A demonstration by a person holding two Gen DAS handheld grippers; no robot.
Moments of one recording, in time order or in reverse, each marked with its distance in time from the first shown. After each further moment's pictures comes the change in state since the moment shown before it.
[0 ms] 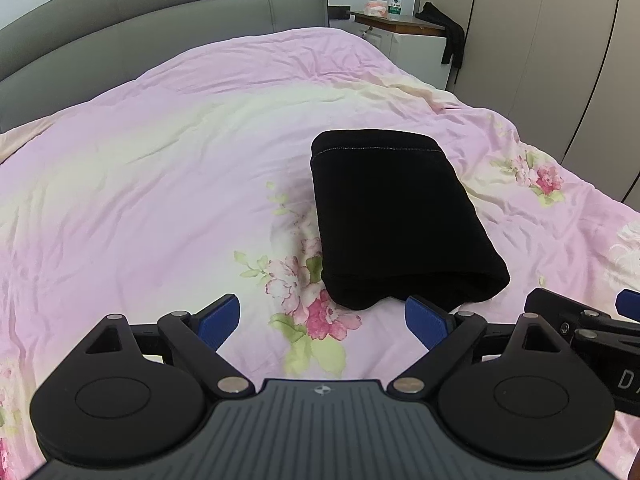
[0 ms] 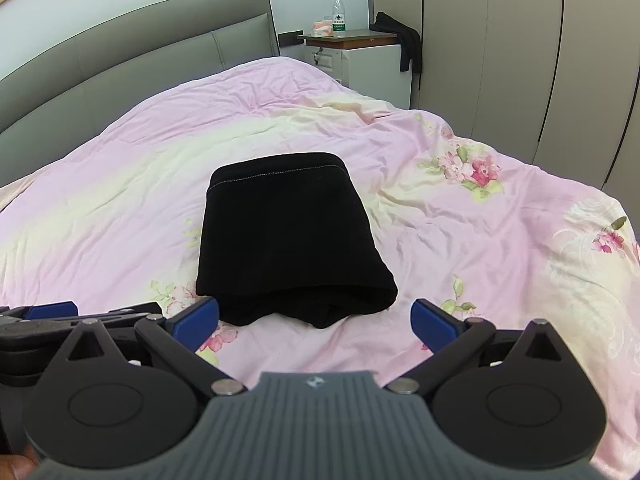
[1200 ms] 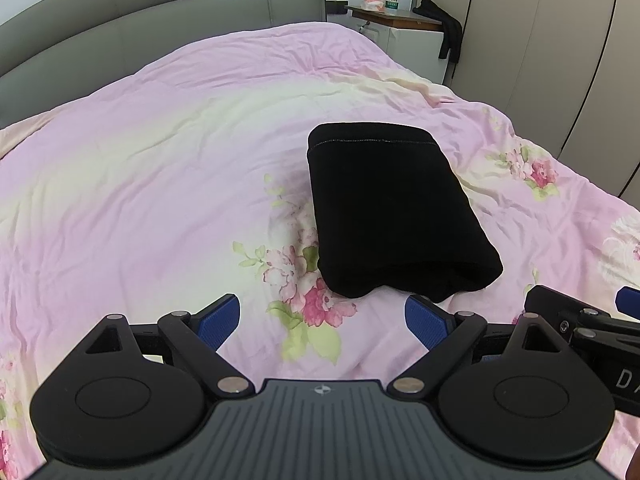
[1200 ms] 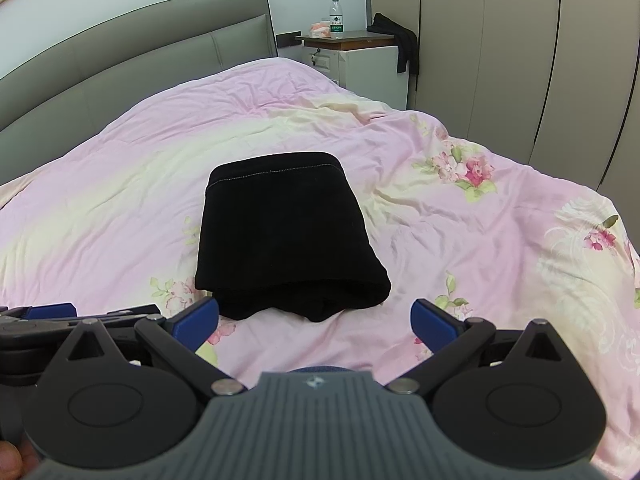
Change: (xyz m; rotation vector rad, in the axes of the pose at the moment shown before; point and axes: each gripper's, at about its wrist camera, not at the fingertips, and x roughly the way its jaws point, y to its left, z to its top) left arm -0.008 0.000 -0.005 -0.005 0.023 -0.013; right arm -0.013 -0.002 -0.003 0.001 0.000 -0.007
